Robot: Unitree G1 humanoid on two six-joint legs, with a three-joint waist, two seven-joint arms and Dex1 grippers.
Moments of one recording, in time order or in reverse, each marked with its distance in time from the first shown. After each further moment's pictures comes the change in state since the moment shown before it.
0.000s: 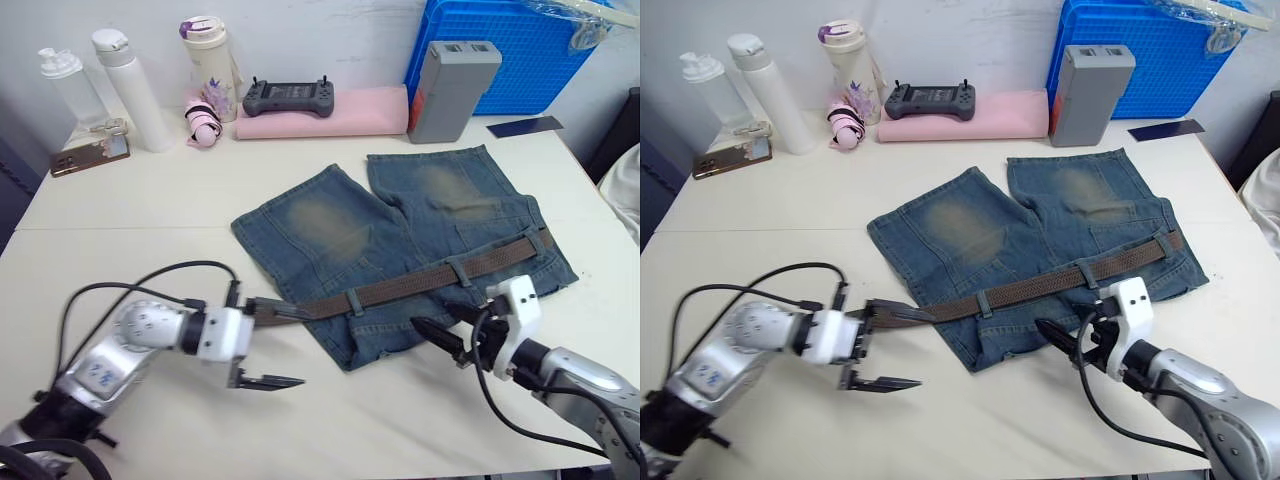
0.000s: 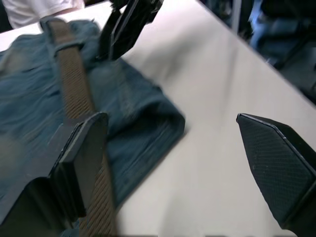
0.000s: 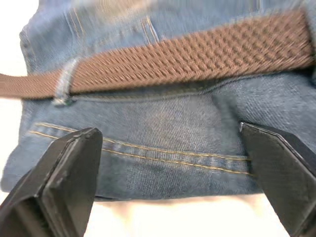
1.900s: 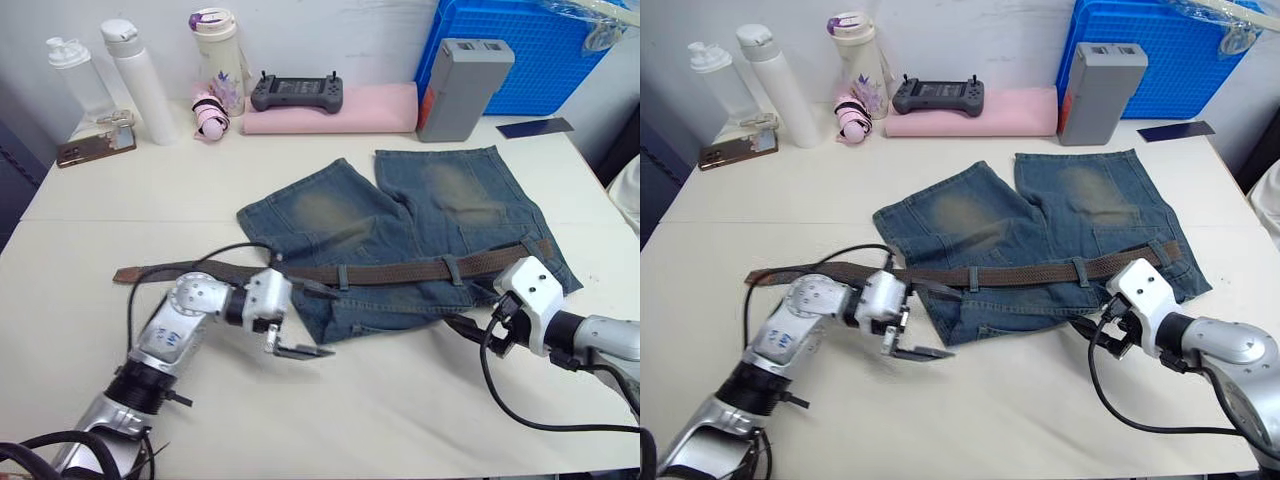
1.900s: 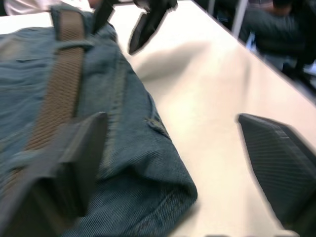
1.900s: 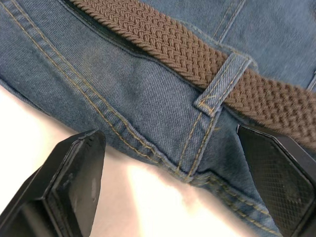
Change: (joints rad) left arm -0.157 -0.345 0.052 0.259 0.240 0.116 -0.150; right arm -0.056 -0.259 0.087 0.107 -0.460 -0.209 0.338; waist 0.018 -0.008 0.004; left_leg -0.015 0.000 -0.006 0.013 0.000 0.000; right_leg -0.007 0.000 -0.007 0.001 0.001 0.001
